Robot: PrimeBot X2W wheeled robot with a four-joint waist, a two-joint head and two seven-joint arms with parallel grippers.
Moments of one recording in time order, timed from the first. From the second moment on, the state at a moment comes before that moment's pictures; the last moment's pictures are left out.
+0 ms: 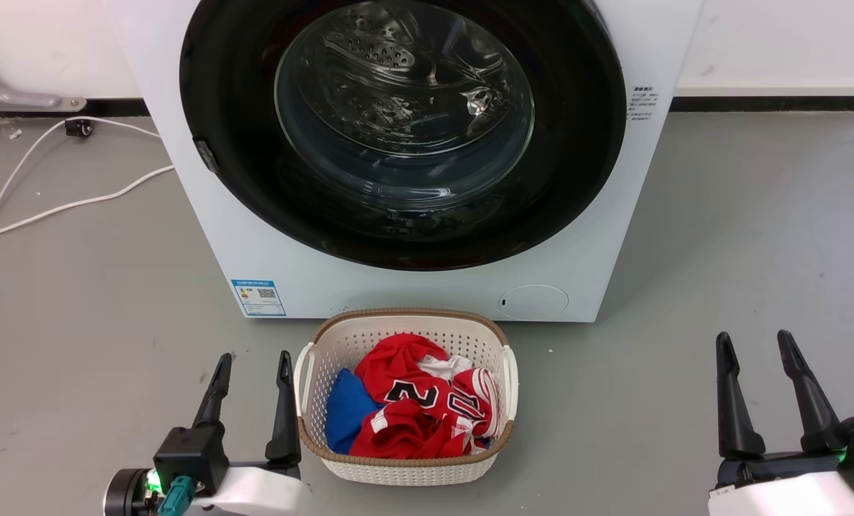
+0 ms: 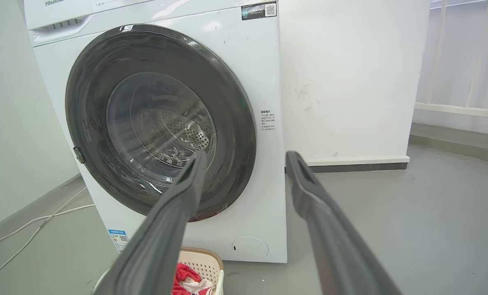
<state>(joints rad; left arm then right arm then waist) 0.03 0.09 -0.12 0.06 -0.18 0.08 -0.23 0.10 -0.05 -0.04 -0.09 0.16 0.13 -0.23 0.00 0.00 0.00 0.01</state>
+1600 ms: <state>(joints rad) 0.05 0.05 -0.07 0.10 -0.07 0.05 -0.26 0.12 -0.05 -0.02 -0.09 0.42 0.13 -0.26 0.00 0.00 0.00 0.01</state>
